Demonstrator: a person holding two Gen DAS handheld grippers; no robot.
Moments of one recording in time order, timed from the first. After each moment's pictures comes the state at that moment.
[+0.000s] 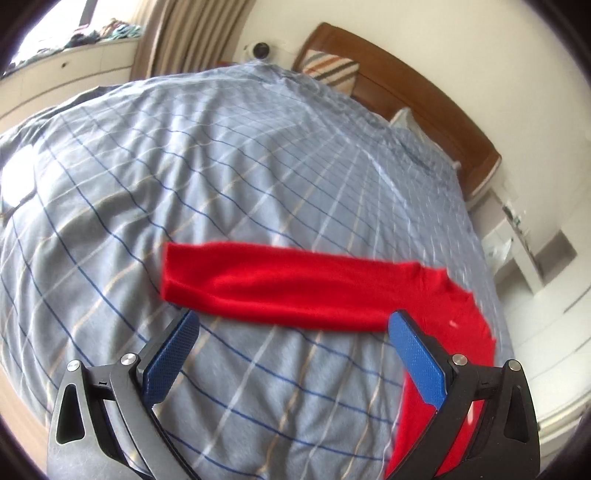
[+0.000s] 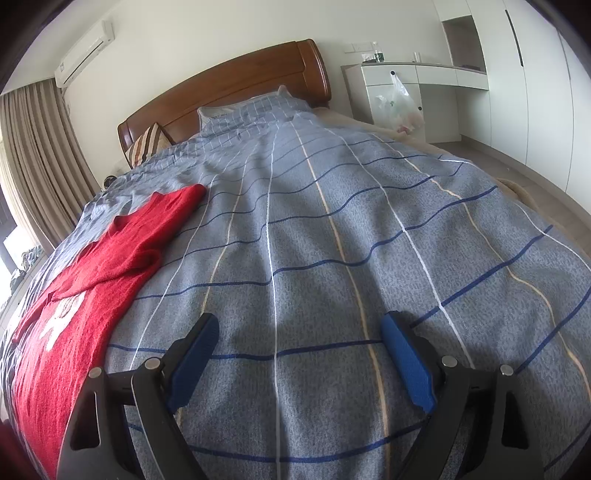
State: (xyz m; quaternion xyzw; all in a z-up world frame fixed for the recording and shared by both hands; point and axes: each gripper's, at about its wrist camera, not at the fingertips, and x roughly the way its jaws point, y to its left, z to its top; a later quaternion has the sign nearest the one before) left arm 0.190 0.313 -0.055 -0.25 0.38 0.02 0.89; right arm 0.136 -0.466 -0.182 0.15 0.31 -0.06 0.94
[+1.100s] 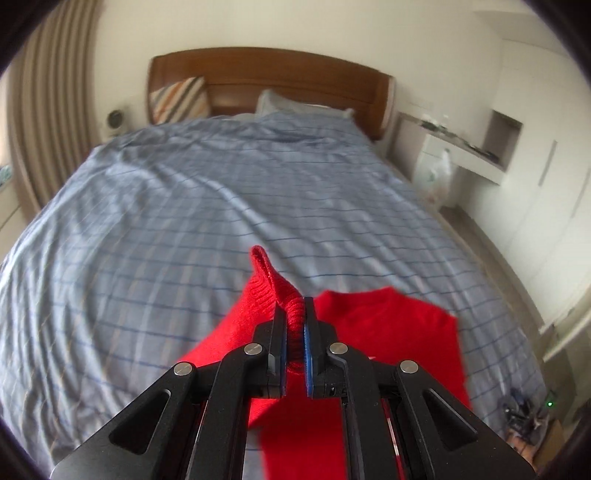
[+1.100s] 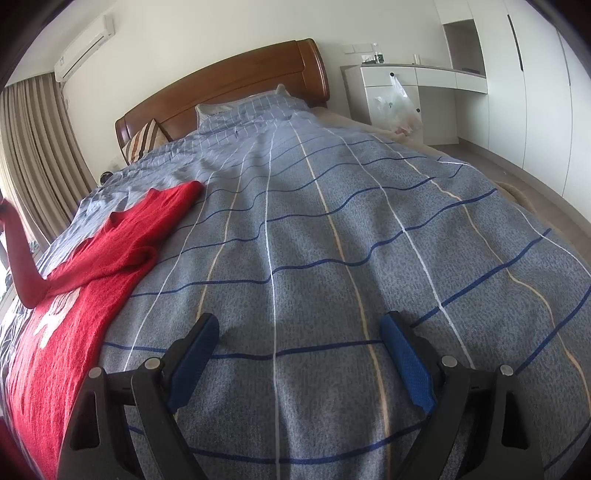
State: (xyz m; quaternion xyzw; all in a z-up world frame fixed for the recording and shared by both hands) left arm 0.321 0.021 0.060 -0.01 0.35 -0.18 0.92; right arm 0.138 -0.461 -0.182 0.14 0.32 -0.07 0.94
